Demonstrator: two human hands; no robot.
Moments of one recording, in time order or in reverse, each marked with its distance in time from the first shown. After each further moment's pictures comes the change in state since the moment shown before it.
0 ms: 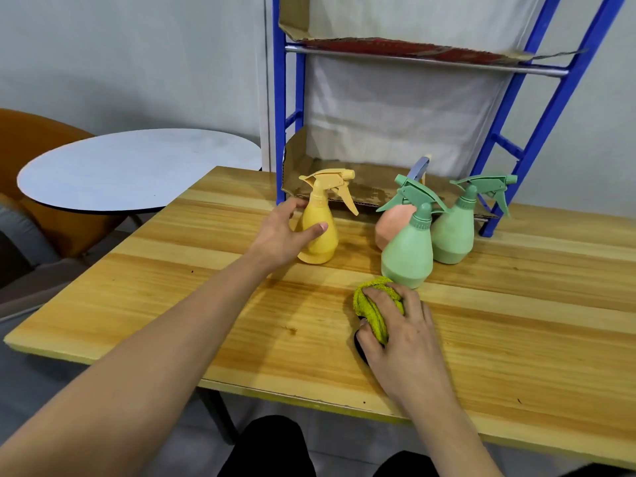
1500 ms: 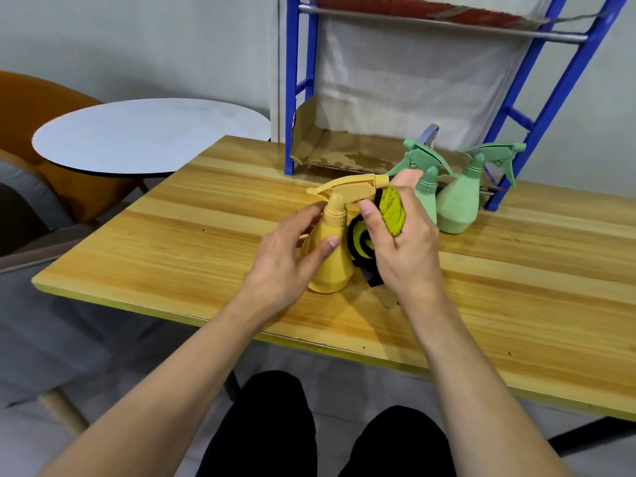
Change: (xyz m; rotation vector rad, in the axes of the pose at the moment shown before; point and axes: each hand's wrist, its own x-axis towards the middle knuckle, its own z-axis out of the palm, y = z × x) left_hand -0.132 0.001 0.009 -0.060 0.080 0.291; right_hand 0.053 -0.038 -0.029 0.446 0.310 -0.193
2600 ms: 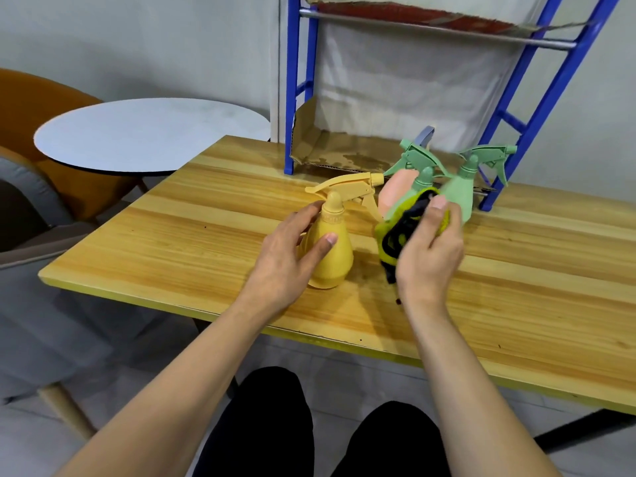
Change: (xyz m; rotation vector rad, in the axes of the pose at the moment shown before) left_hand -0.007 0.009 0.002 -0.011 0.020 -0.054; right_hand -0.009 -0.007 -0.013 0.053 0.451 0.283
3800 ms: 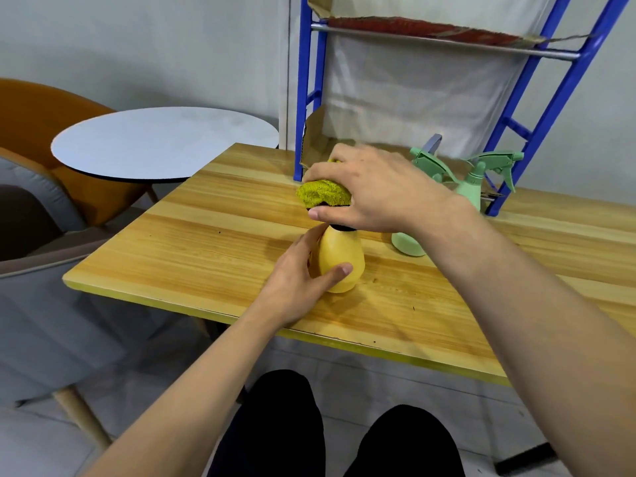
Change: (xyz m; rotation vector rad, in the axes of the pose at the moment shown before) left_hand -0.010 -0.027 0.003 -0.065 -0.116 -0.127; right_hand 0.058 -0.102 0.044 -0.795 -1.025 -0.997
